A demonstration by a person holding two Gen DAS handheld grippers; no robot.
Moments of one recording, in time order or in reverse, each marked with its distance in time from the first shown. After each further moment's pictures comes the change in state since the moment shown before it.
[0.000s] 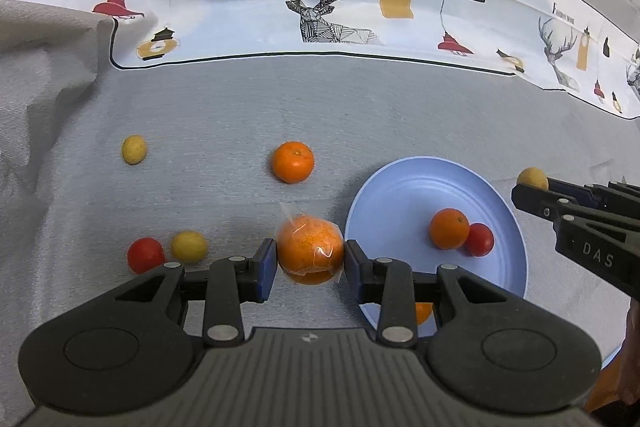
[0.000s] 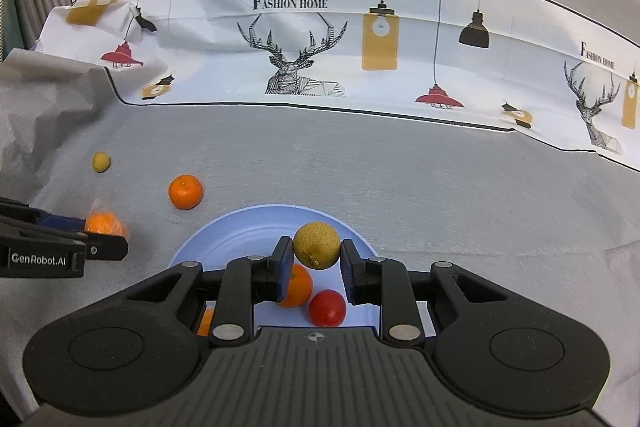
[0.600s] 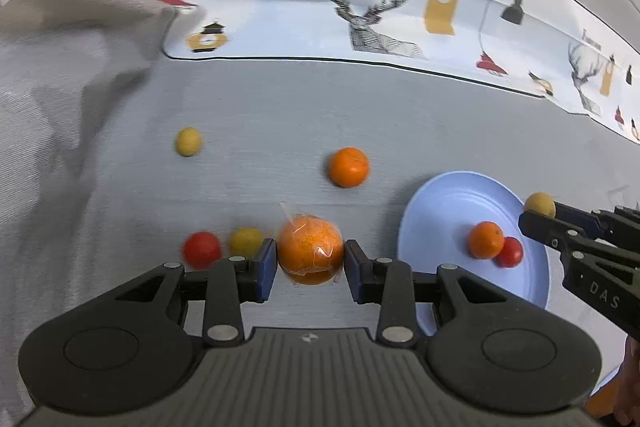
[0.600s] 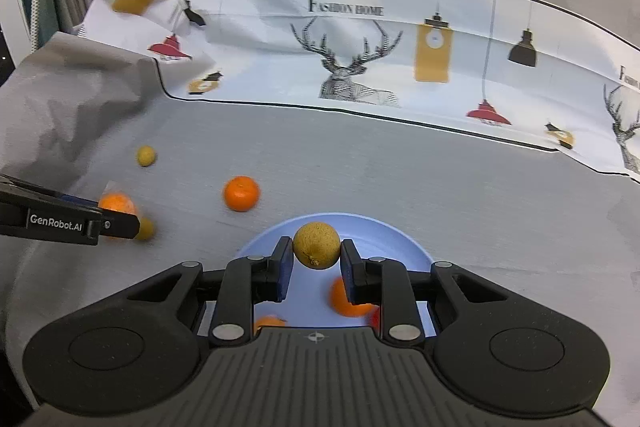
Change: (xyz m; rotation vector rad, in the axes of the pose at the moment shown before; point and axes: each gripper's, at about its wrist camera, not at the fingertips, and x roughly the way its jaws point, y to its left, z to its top) left arm -0.011 0.036 0.002 -0.069 -0.002 0.039; right arm 0.001 0.034 0.002 -0.068 -0.003 0.075
